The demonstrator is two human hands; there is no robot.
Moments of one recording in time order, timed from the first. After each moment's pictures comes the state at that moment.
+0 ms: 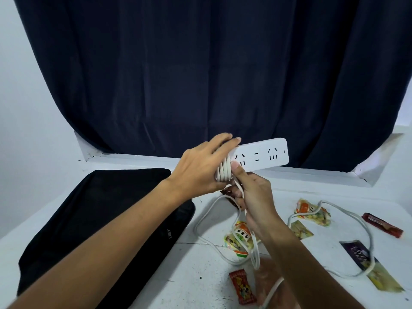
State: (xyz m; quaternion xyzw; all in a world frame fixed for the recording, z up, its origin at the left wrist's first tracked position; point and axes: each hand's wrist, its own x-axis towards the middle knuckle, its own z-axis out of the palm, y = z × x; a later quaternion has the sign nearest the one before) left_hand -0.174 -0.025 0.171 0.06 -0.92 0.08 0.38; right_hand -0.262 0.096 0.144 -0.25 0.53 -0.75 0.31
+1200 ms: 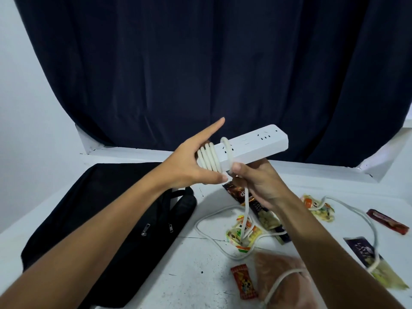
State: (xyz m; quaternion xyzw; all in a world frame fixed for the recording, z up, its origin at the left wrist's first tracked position) left_hand -0.143 -0.024 0.188 0.09 -0.86 -0.41 0.28; right_hand -0.297 0.086 0.147 -0.47 0.42 -0.67 0.39
